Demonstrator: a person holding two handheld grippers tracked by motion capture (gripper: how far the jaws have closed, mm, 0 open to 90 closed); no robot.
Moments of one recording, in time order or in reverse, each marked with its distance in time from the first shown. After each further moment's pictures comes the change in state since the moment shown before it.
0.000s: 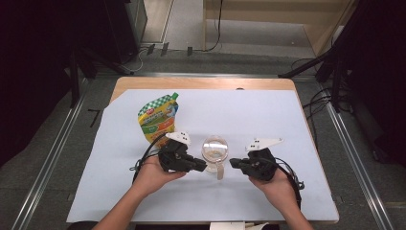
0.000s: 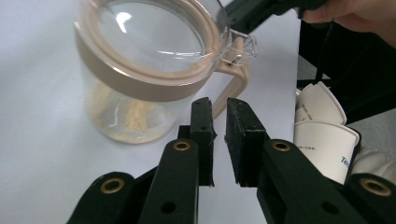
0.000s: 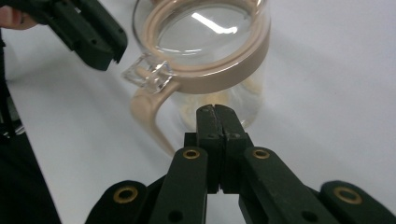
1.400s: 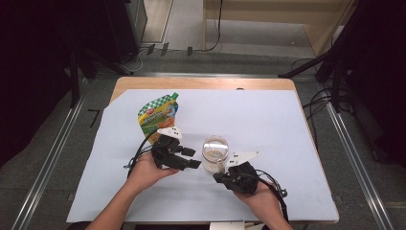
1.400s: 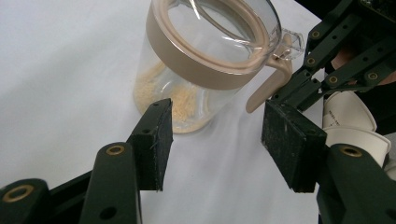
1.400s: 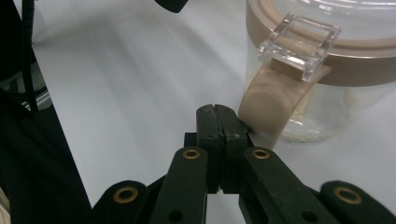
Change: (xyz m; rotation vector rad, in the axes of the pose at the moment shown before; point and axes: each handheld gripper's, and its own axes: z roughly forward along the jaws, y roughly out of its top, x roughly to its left) left arm 0.019 -0.008 -0.010 -0.036 0.066 -0.026; right arm 0.042 -0.009 0.033 0.063 0.068 -0.078
